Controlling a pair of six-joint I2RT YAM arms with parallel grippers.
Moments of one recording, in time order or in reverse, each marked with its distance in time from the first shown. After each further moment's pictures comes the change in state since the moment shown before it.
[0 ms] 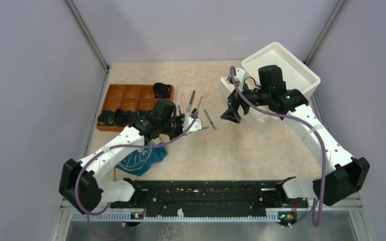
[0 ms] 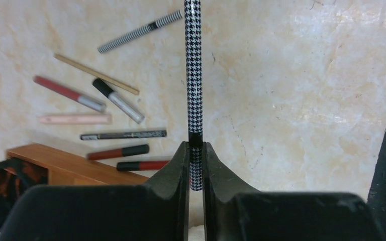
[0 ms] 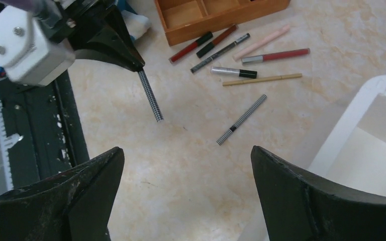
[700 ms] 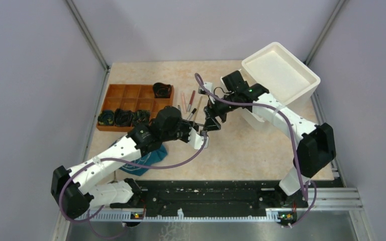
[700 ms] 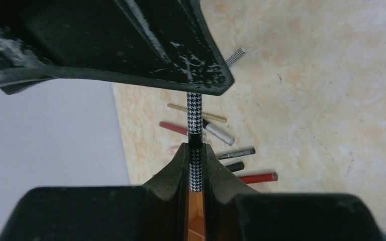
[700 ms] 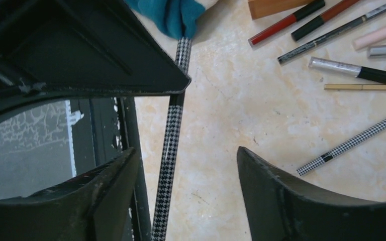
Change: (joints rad) left arm -0.222 -0.149 -0.013 0.117 -0.218 0.355; right arm 0.179 0.332 0.112 -0.060 -0.112 0.068
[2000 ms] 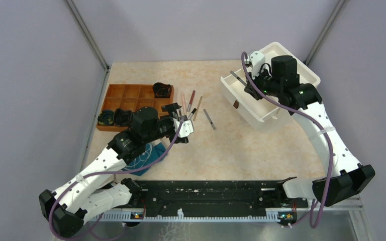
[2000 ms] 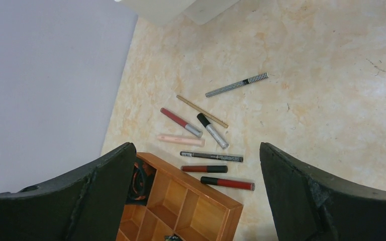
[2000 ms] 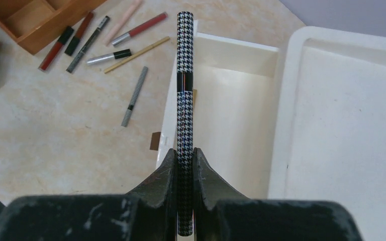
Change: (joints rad) left arm 0.124 -0.219 -0.073 0.105 0.058 -0.330; right arm -0.246 -0.319 0.055 -0.008 0.534 0.019
